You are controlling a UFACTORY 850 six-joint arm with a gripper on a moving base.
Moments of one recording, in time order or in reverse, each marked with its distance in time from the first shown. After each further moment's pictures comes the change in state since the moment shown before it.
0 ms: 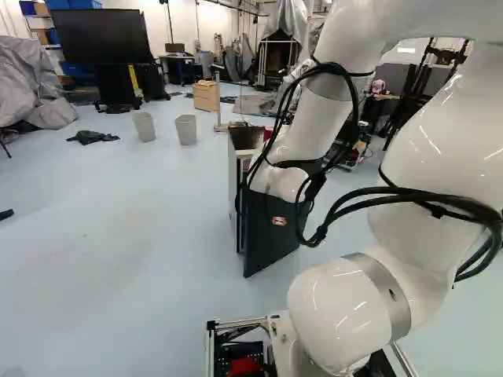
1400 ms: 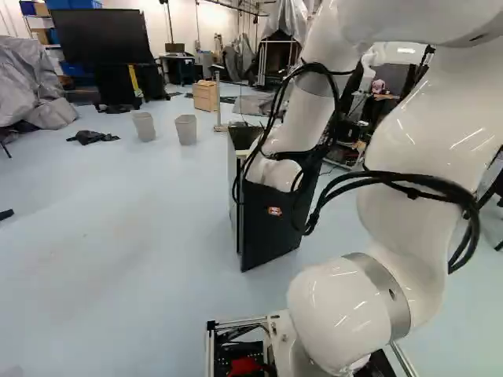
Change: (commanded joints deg) arm -0.7 -6.3 -6.9 0.0 0.1 0.0
